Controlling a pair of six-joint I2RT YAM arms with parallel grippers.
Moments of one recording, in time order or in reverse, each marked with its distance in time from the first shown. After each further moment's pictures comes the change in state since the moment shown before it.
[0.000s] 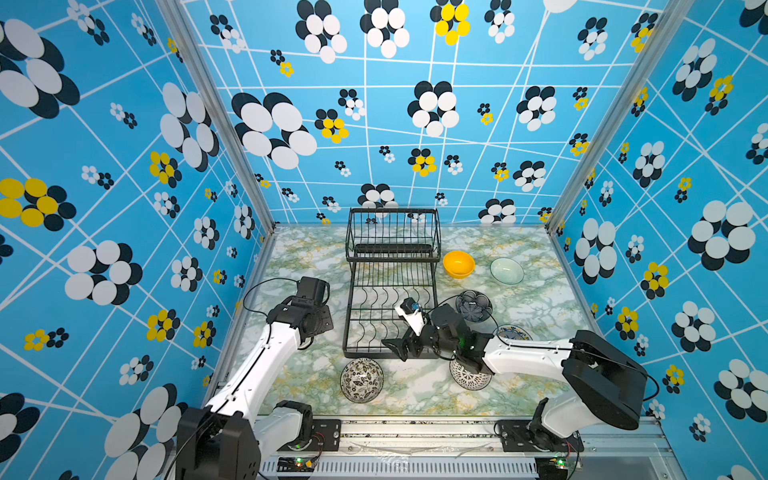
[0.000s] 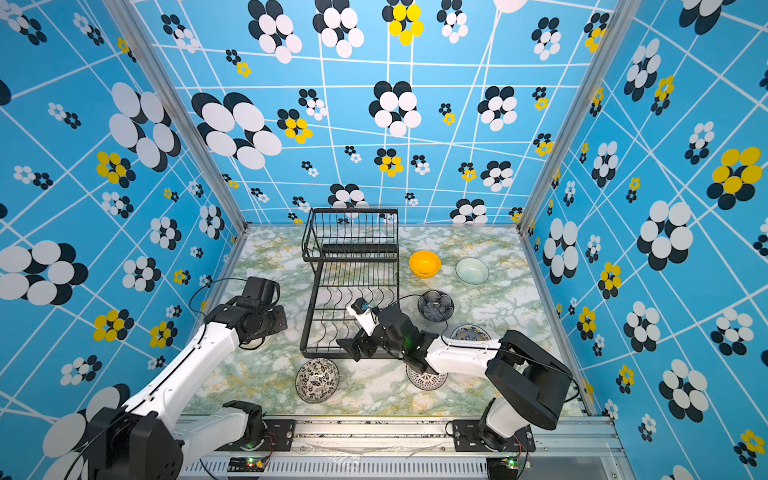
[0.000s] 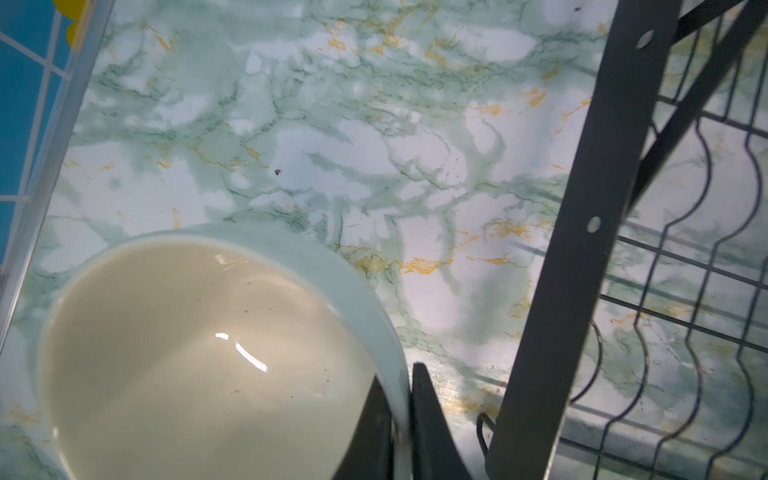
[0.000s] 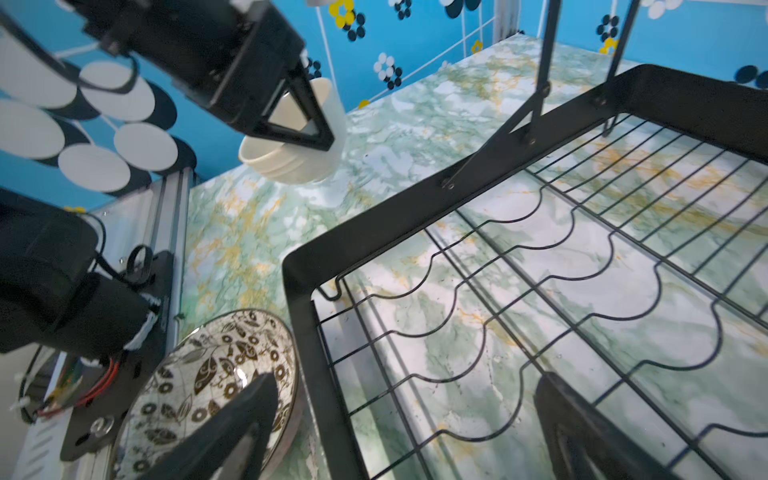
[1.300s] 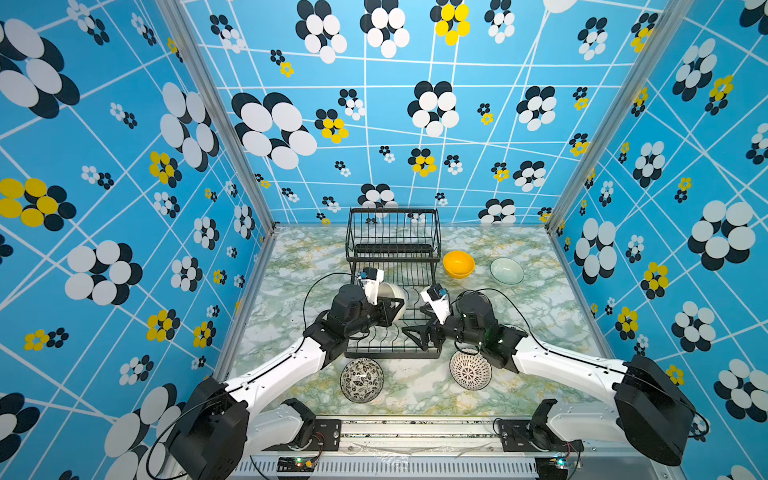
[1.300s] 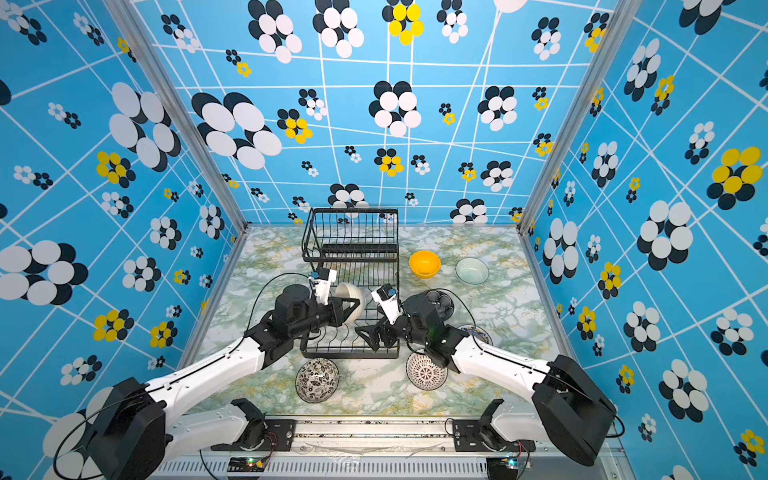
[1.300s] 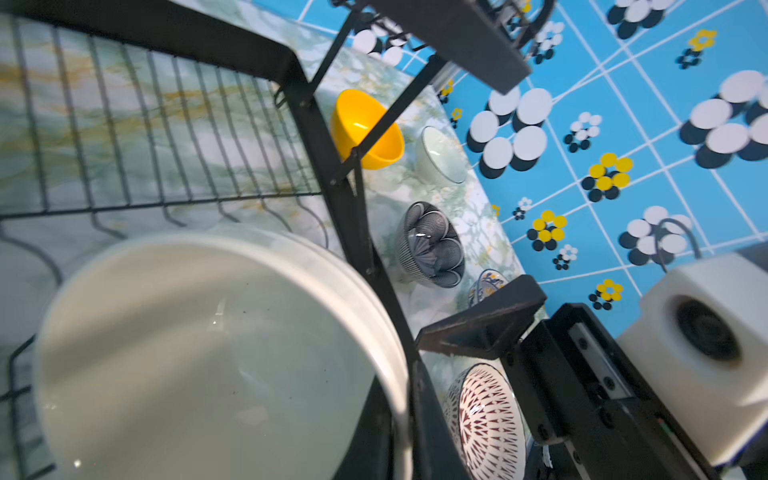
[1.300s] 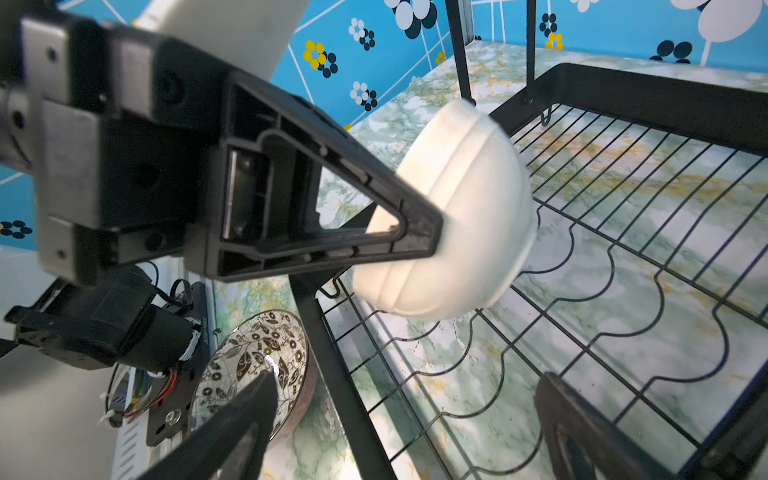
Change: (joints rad) left arm -0.406 0.081 -0.220 1.068 0.517 -0.195; right arm -0.117 -0.261 -0.030 -0.250 -0.092 0.070
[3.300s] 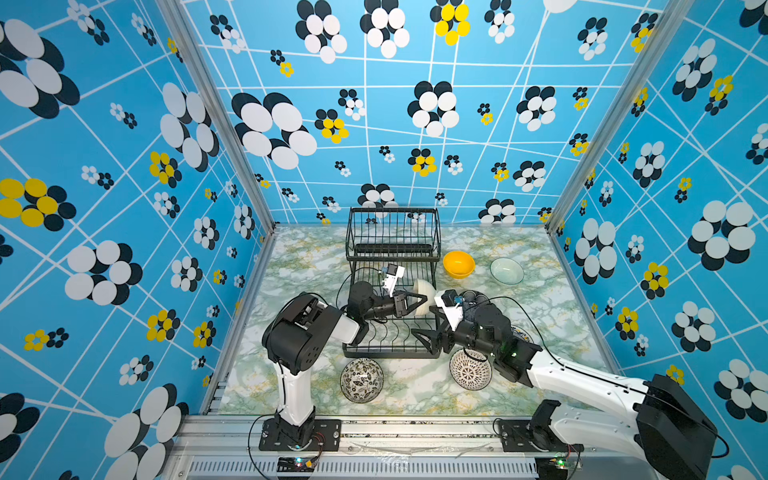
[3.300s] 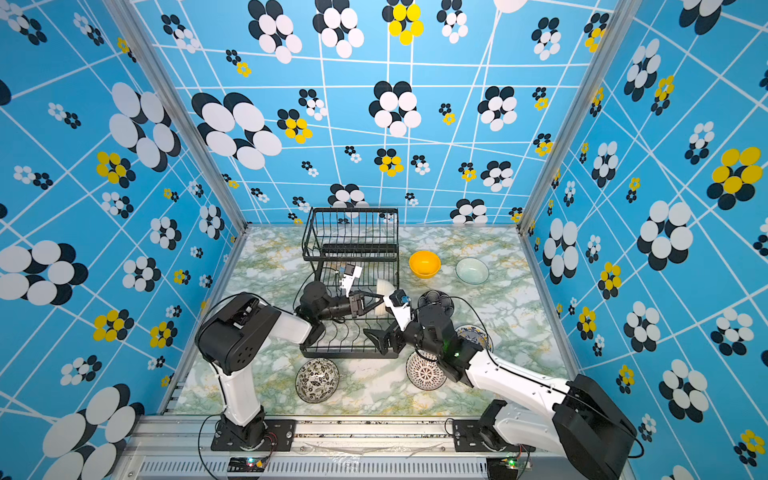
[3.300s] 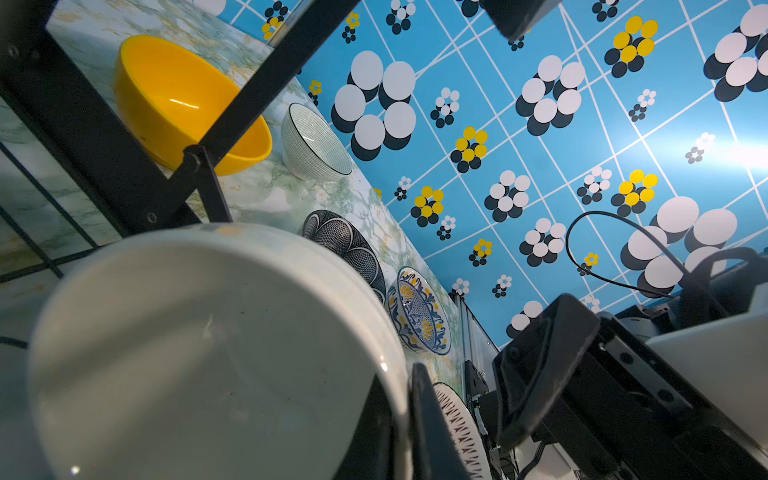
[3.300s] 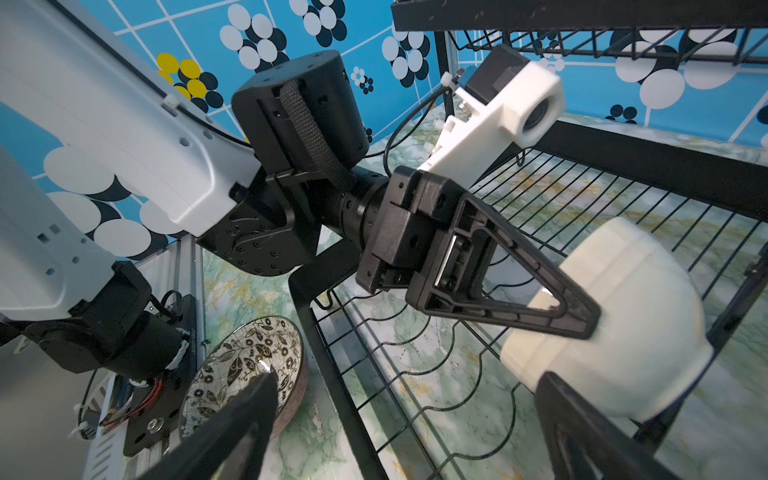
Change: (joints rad) left arm 0.087 0.715 0.082 0.965 0.502 -0.239; right arm -0.006 -0.130 -0.136 0.122 0.049 -0.030
